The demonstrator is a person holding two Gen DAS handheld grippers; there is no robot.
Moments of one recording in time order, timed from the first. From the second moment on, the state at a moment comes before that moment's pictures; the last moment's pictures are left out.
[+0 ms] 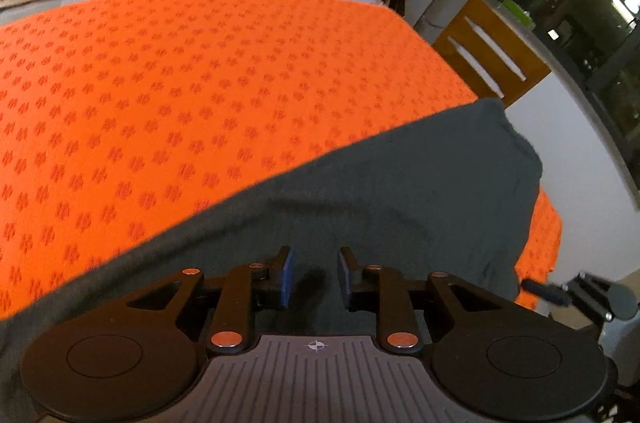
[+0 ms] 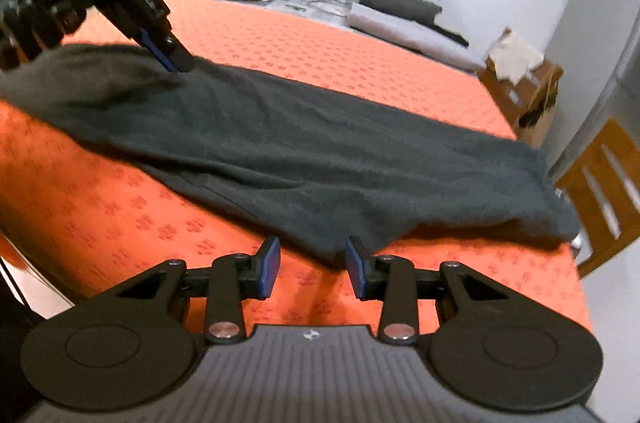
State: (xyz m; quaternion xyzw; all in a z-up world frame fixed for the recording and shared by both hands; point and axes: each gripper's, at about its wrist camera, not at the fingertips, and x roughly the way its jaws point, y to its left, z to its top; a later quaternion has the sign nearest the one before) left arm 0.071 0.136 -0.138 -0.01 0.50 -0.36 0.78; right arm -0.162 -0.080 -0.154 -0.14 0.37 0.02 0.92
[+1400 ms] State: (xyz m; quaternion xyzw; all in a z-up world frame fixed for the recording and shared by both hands) left arm 0.082 0.103 -0.143 0.01 0.46 -0.32 0.83; right arm -0.149 -0.155 -0.131 -0.03 0.38 0.03 0.92
